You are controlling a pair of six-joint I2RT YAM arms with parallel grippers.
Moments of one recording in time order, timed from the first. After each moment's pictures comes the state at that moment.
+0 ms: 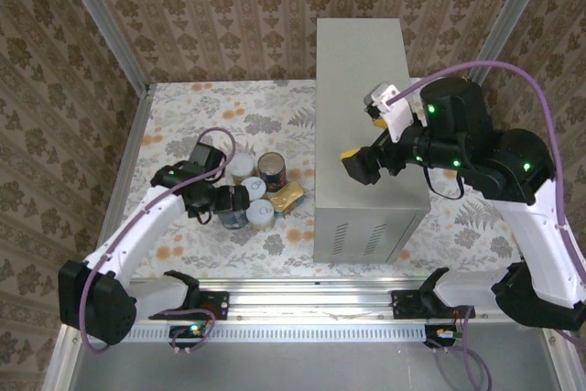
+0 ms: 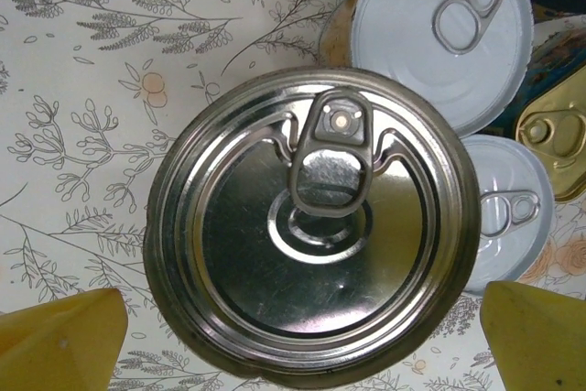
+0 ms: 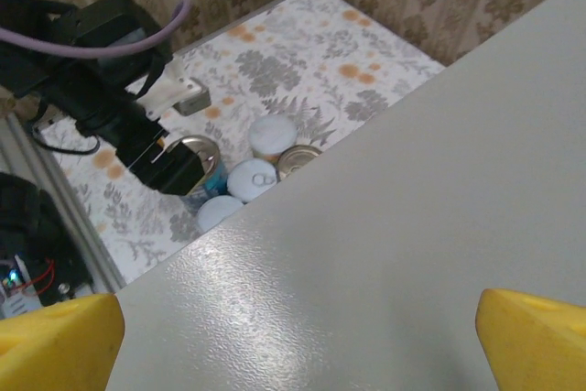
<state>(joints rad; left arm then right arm) -0.43 1.16 0.92 -1.00 0.06 -0.46 0.68 1.26 1.97 -1.28 -0.12 -0.08</state>
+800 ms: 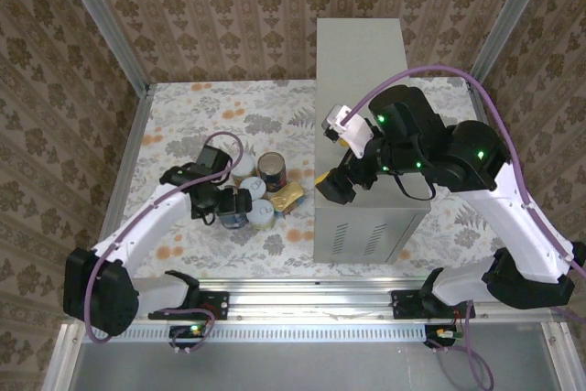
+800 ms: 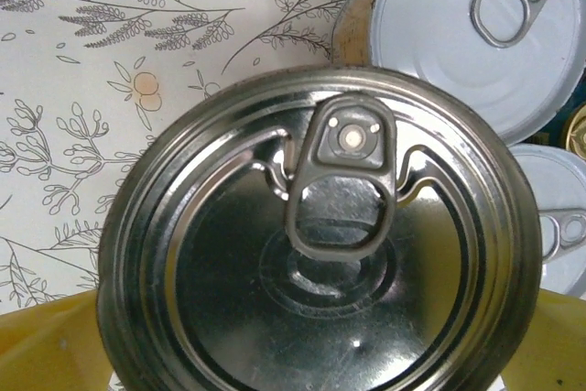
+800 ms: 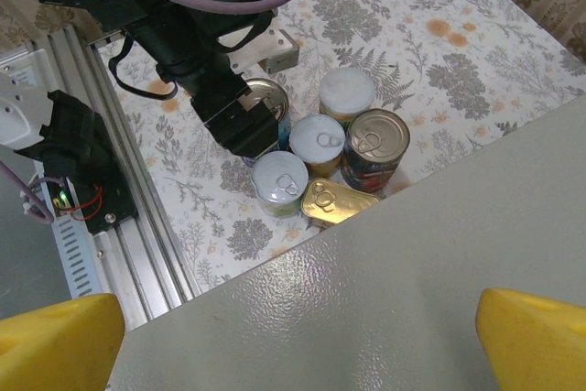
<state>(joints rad) -0.45 1.21 0.88 -0.94 0.02 -0.46 0.84 1.36 1.98 -1.32 -0.12 -0.11</state>
